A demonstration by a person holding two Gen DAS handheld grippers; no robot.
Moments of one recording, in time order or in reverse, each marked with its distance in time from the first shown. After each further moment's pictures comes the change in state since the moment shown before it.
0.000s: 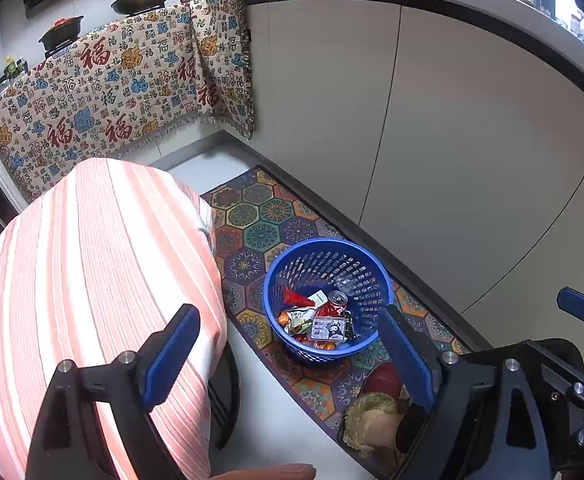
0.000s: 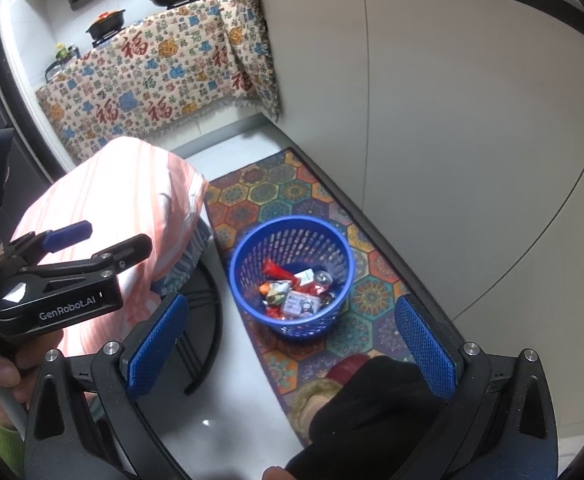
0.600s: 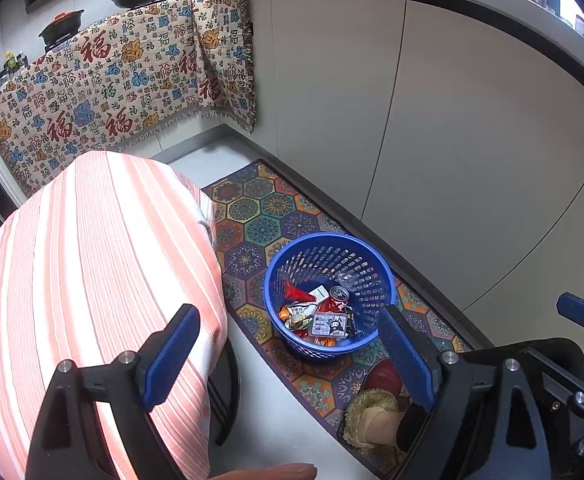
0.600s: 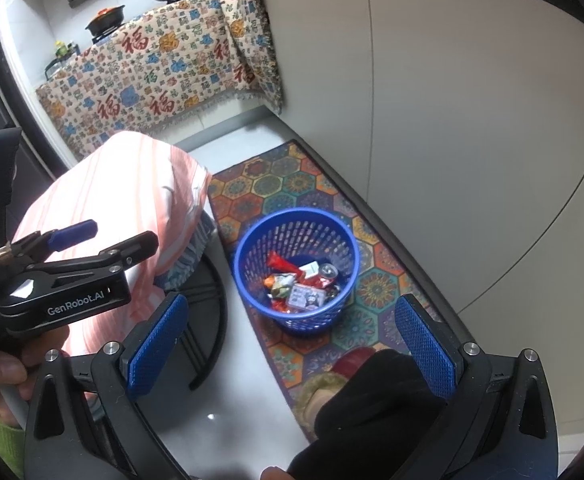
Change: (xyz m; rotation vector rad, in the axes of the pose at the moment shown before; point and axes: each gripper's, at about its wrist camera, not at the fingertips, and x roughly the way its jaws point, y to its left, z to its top) left arm 0.006 0.003 0.000 -0.006 0.020 0.001; right arm 0.005 0.002 -0.001 0.005 0.026 0.019
